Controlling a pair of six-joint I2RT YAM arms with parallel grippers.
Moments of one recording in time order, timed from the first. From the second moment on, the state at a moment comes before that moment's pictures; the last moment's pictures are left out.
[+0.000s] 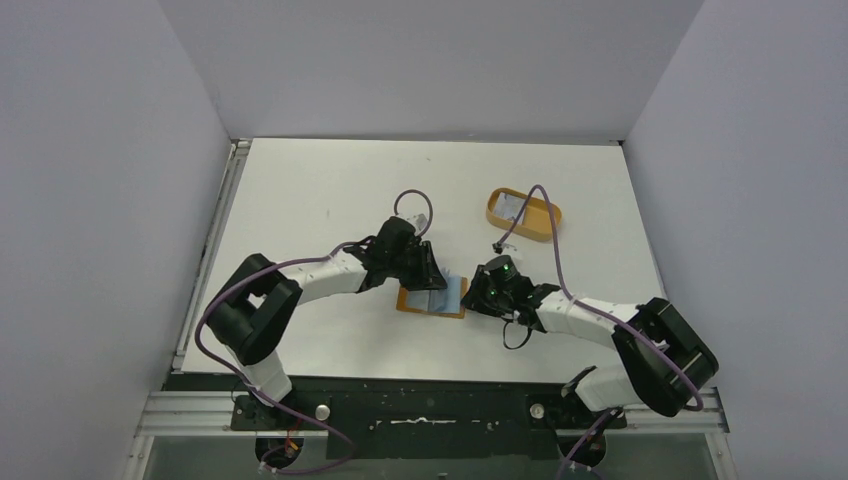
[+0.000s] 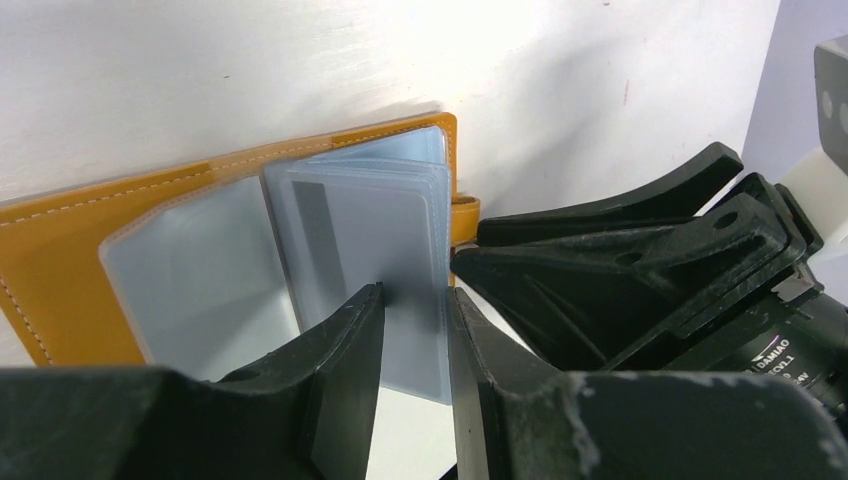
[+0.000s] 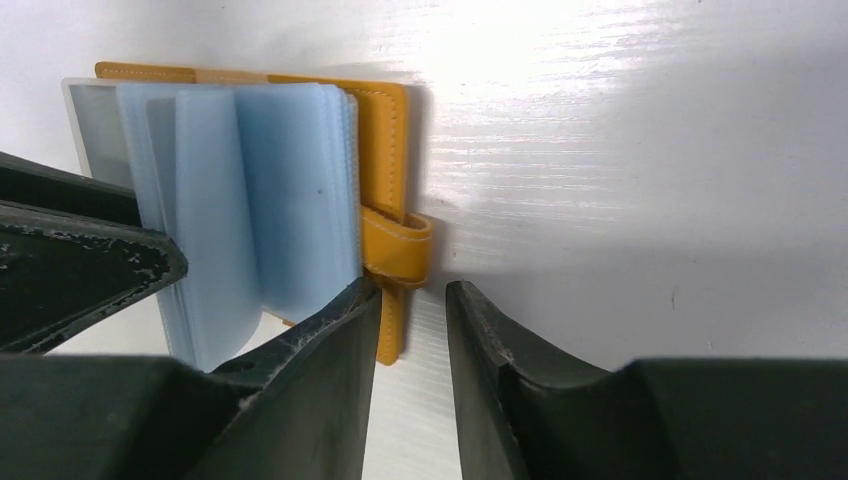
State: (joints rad) left arm -0.73 1.74 0.95 0.00 0.29 -0.84; right arm 0.65 1.38 0.52 -0.02 0.05 0.81
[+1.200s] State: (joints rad) left arm -0.70 1.66 0.91 -0.09 0.24 -0.80; right arm 0.71 1.55 0.67 0.03 0.02 0.80
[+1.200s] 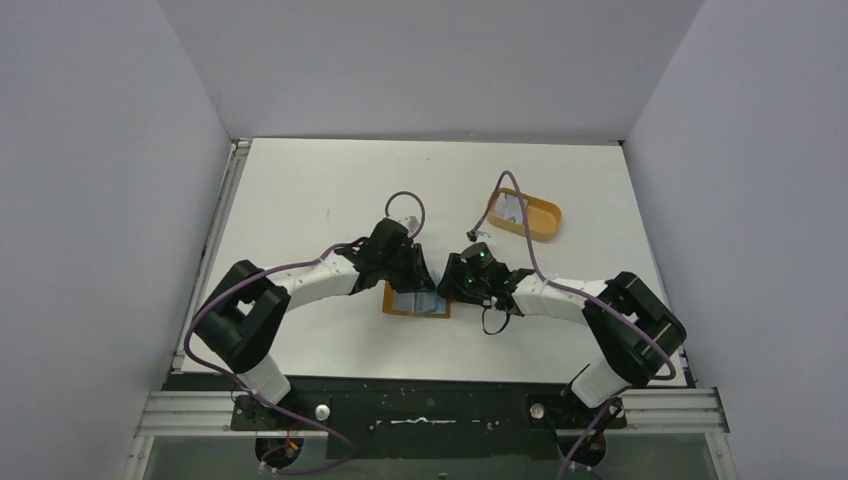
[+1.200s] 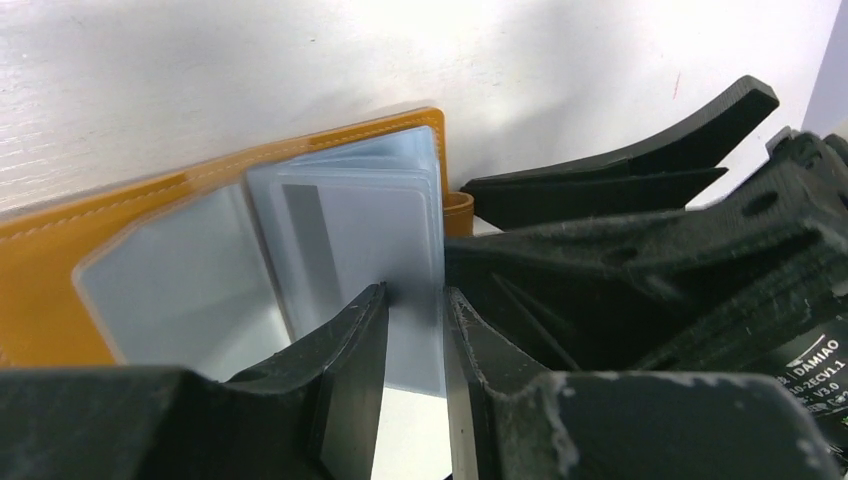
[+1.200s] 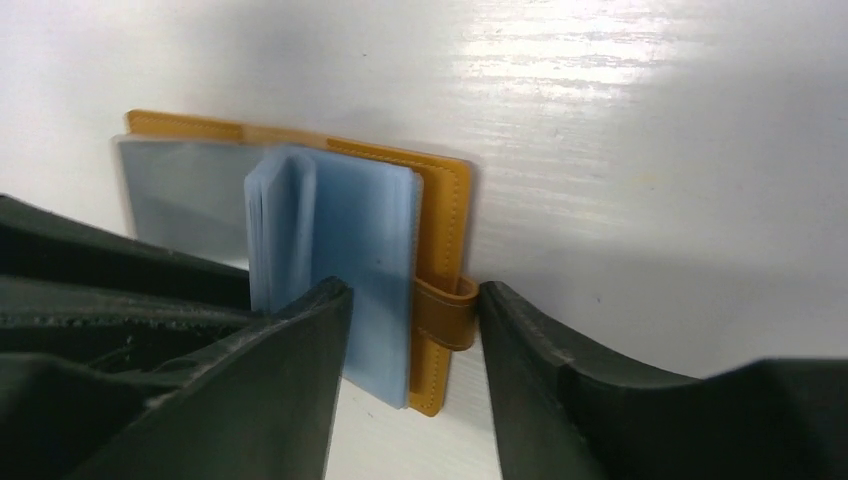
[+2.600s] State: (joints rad) left arm -0.65 1.53 0.82 -0.25 0.09 -0.77; right arm 0.73 1.40 0.62 -0.21 0.11 0.72
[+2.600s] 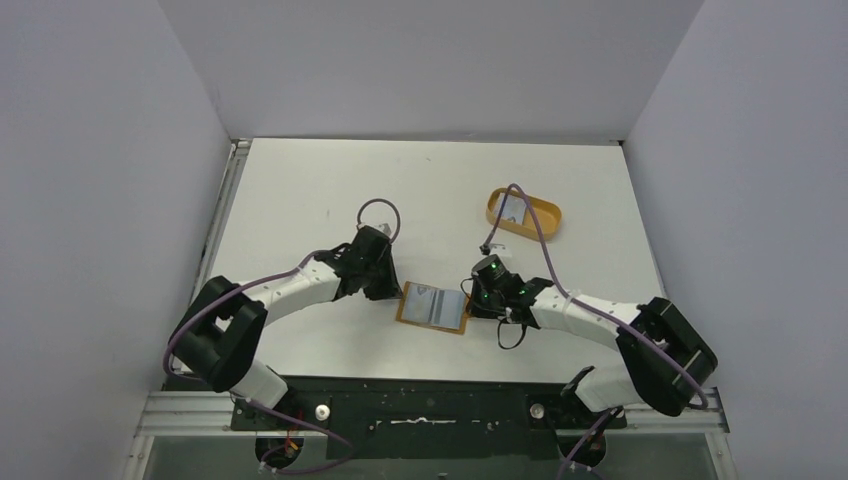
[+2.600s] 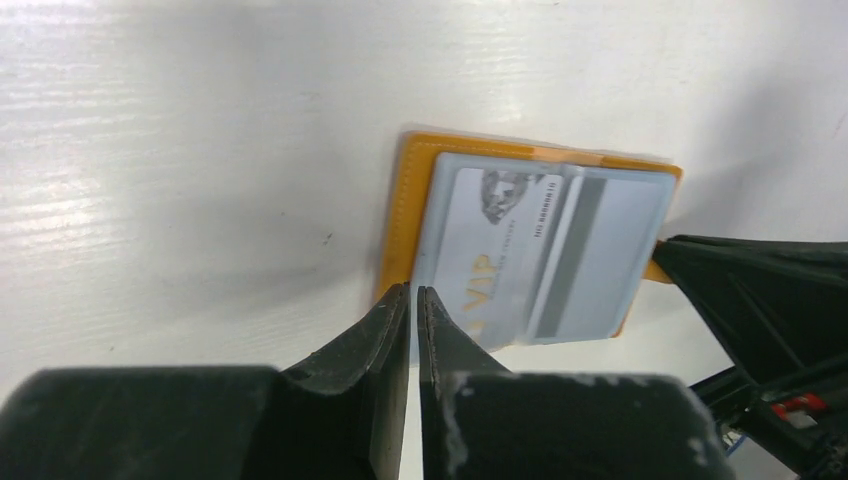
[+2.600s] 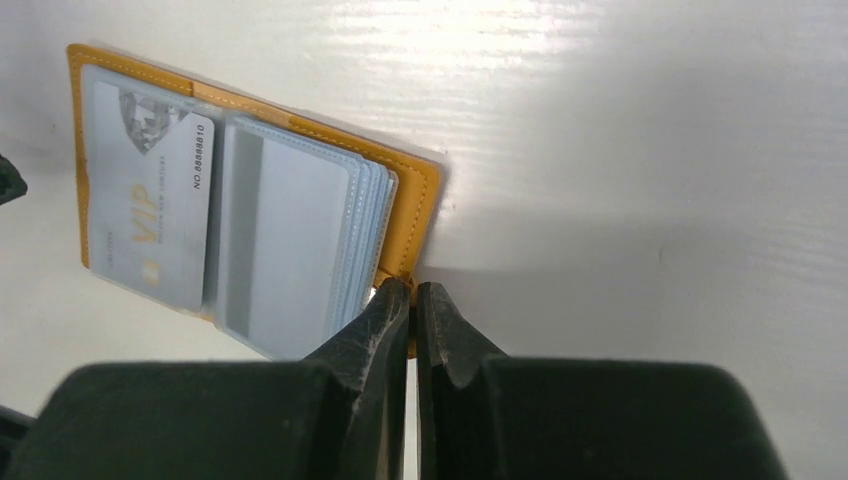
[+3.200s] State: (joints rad) left arm -0.74 1.42 0.86 -0.23 0.11 -0.74; right arm 0.72 1.24 0.56 -0.24 0.07 0.70
